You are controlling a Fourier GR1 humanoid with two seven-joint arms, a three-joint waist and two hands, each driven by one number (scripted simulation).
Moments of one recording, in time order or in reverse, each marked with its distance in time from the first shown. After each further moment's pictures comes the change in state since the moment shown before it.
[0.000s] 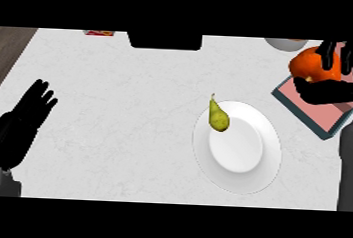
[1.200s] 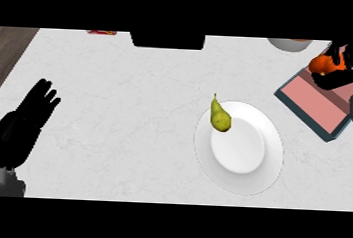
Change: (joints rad) left arm -0.004 -0.015 -0.012 -0.009 -0.020 0.007 -0.001; right arm -0.079 -0.196 -0.142 0.774 -0.053 -0.368 -0.401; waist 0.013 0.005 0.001
